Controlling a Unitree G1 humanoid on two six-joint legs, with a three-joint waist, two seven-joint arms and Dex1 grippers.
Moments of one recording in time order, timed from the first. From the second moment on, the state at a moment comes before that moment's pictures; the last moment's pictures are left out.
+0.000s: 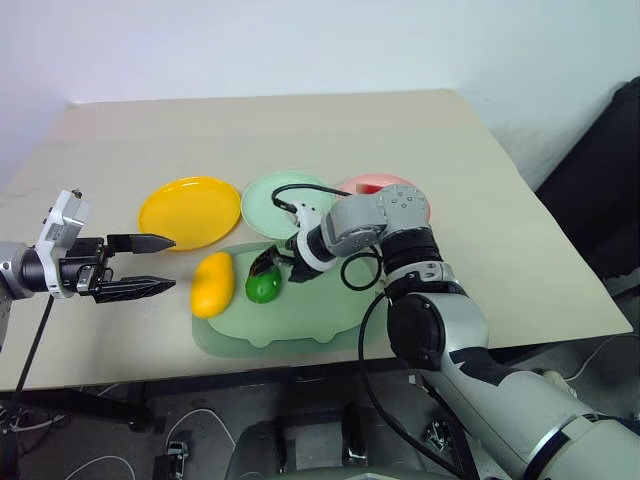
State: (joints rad) left arm -0.36 1.06 0.18 0.35 -0.65 0.33 -1.61; right arm -1.22 0.16 -0.50 0.82 1.08 1.61 -0.72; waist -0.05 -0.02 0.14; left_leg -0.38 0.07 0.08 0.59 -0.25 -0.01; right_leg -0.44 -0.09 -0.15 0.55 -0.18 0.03
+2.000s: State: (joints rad) left arm -0.38 1.06 0.15 0.37 -0.64 0.34 -1.61; right arm -1.17 0.13 -0.23 0.55 0.86 1.61 -0.47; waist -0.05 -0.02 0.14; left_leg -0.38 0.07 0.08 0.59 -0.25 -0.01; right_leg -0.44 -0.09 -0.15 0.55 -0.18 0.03
